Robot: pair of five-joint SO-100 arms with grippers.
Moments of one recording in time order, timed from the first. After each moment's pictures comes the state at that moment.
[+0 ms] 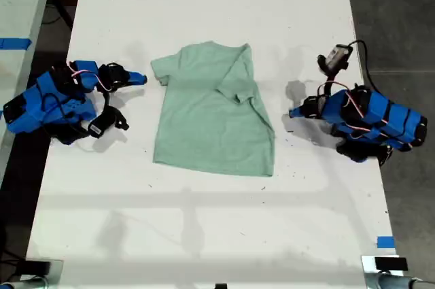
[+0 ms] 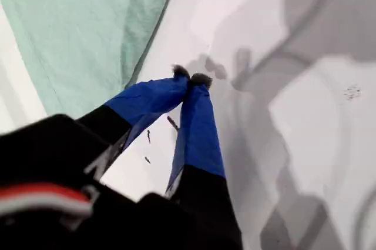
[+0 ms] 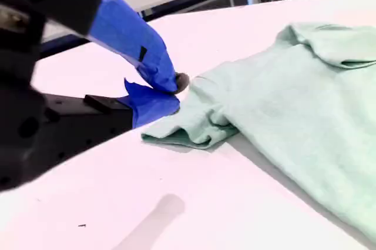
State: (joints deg) arm 0 -38.2 205.5 186.2 58.3 19.8; arm 1 26.4 200.5 174.2 77.7 -27.1
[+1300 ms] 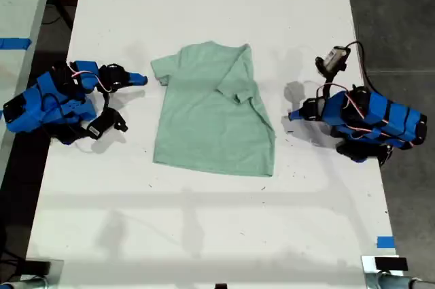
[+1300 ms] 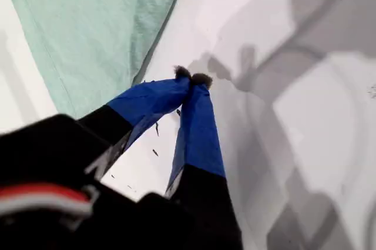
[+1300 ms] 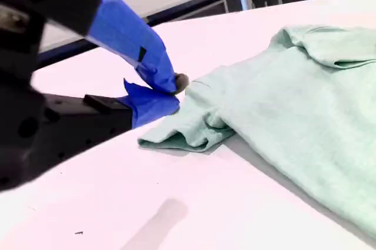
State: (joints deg) arm 0 -36.3 205.5 186.2 57.9 21.4; arm 1 22.7 200.5 174.3 77.7 -25.7
